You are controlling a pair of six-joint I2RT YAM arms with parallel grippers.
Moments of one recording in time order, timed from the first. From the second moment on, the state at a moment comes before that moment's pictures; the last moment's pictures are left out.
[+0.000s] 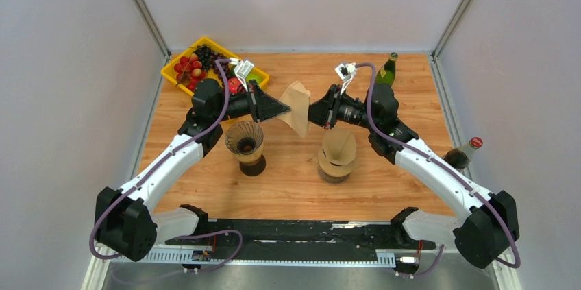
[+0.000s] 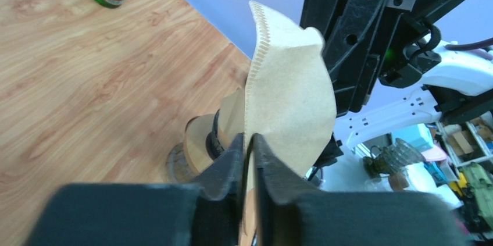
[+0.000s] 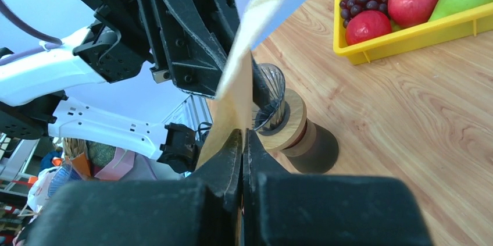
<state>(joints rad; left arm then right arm) -0.41 1.19 0.89 0.32 0.83 -0.66 0.57 1.17 0.93 0.24 -0.62 0.63</state>
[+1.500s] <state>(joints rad) -0.79 1.30 1.13 -0.13 -0.10 -0.28 0.73 1.33 1.21 -0.24 0.20 0.75</state>
